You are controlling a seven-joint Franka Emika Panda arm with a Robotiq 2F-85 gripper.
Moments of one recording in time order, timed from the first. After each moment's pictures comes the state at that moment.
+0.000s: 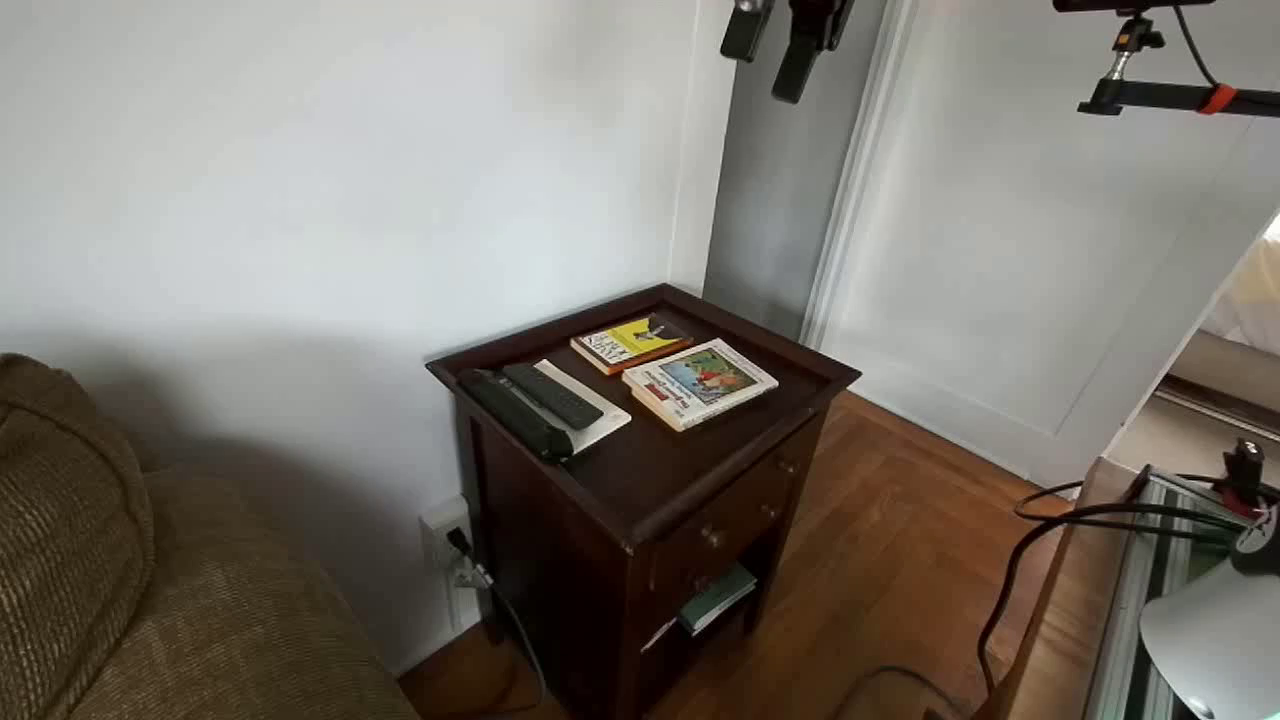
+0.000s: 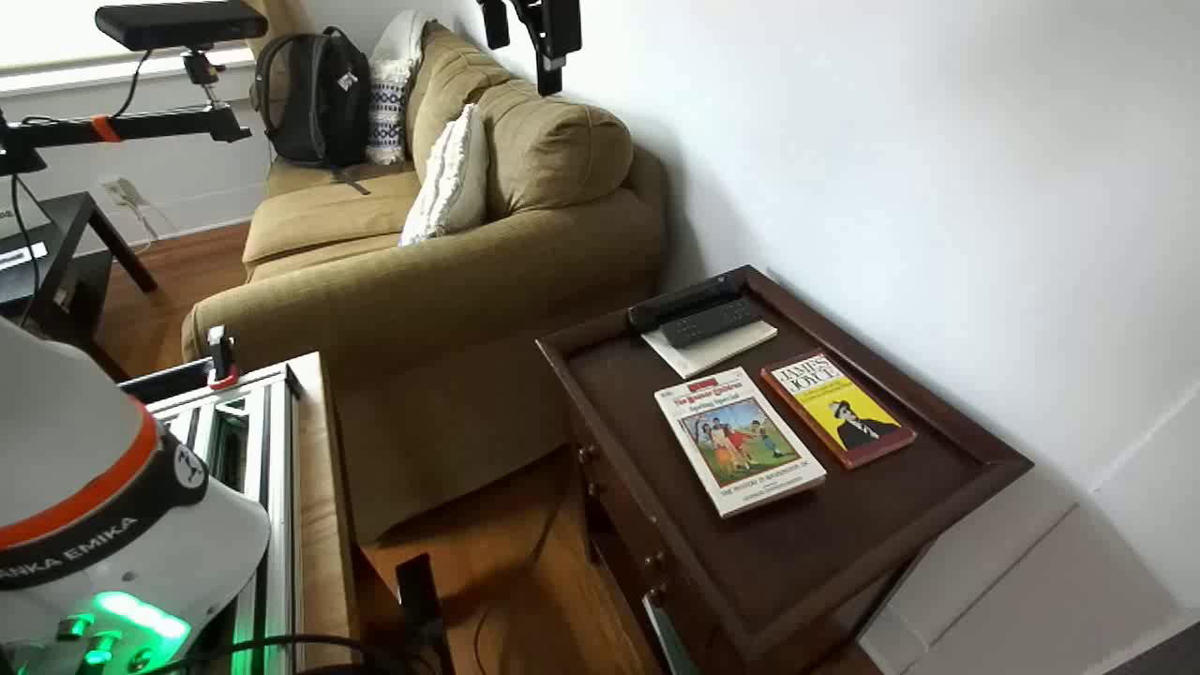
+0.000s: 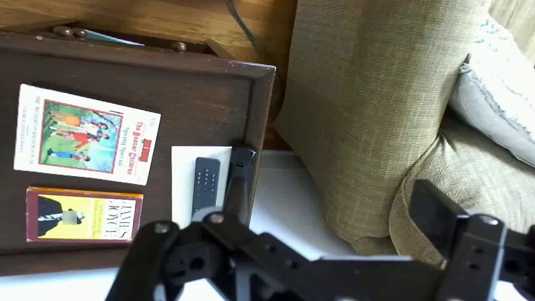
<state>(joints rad) 0.17 -0.48 -0.03 -2.43 0.28 2.04 -0.16</state>
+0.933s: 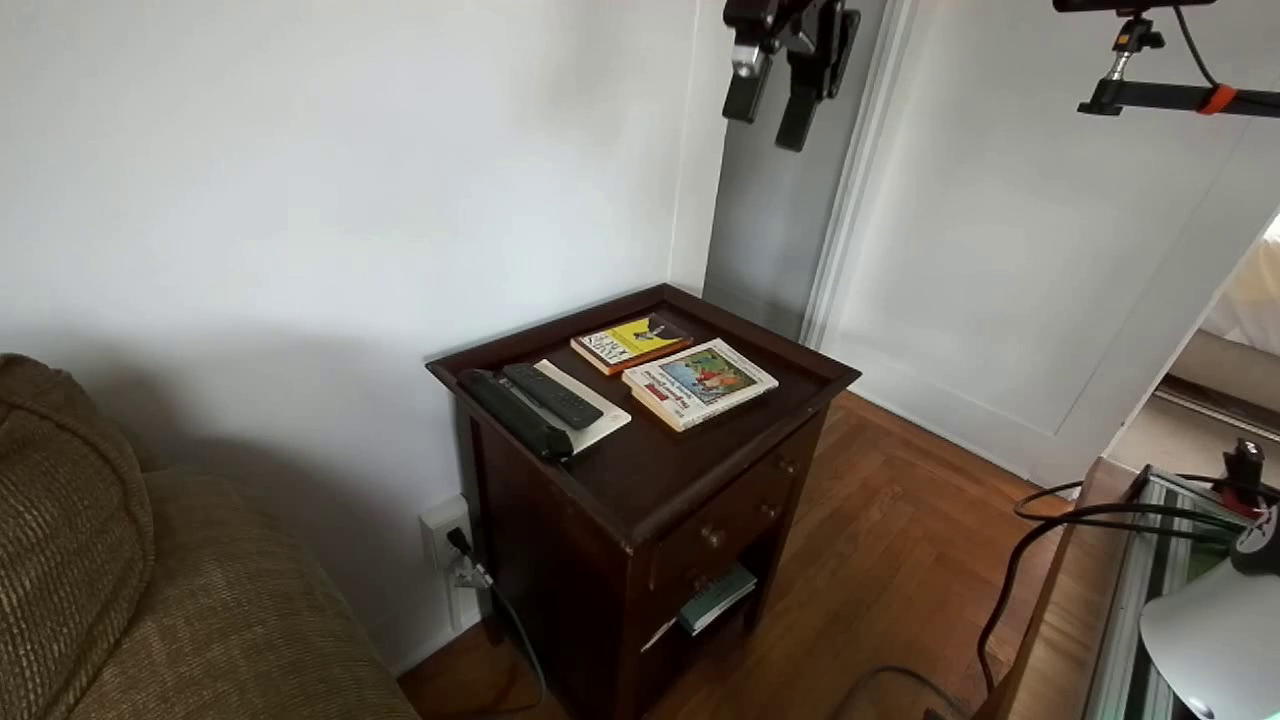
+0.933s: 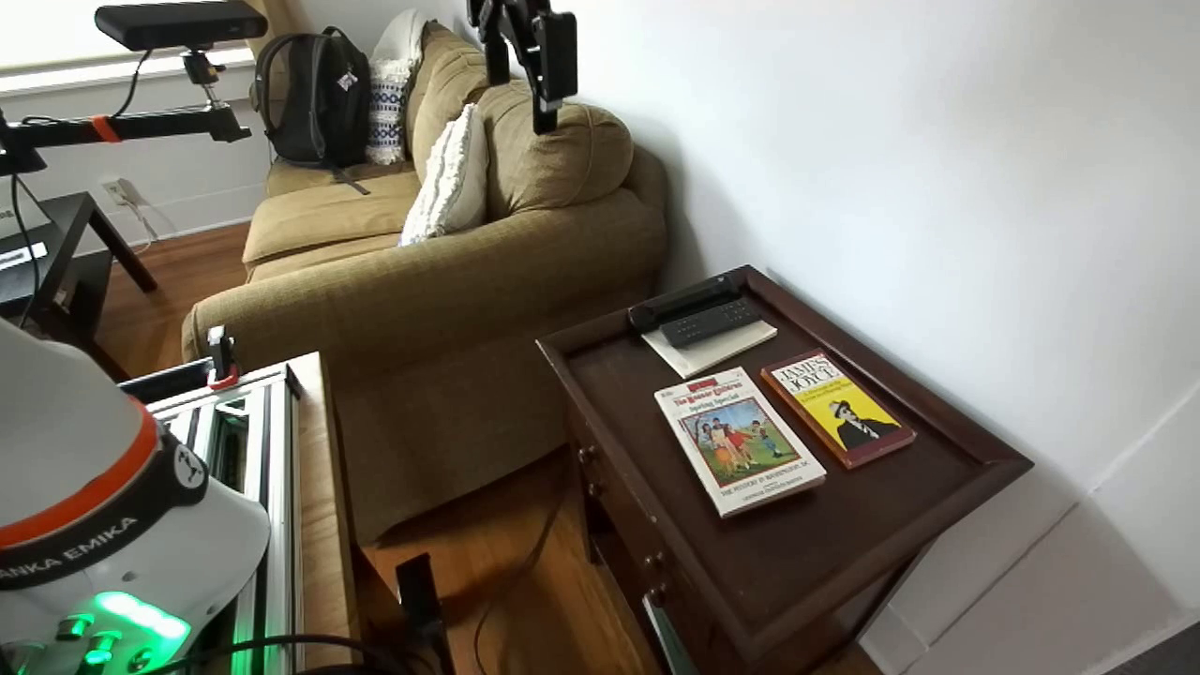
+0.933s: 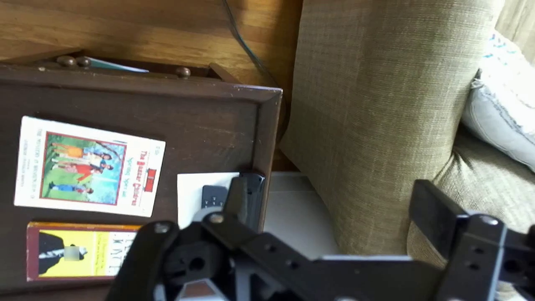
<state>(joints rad) 0.16 -0.43 -0.02 -2.46 0.28 2.04 -0.14</state>
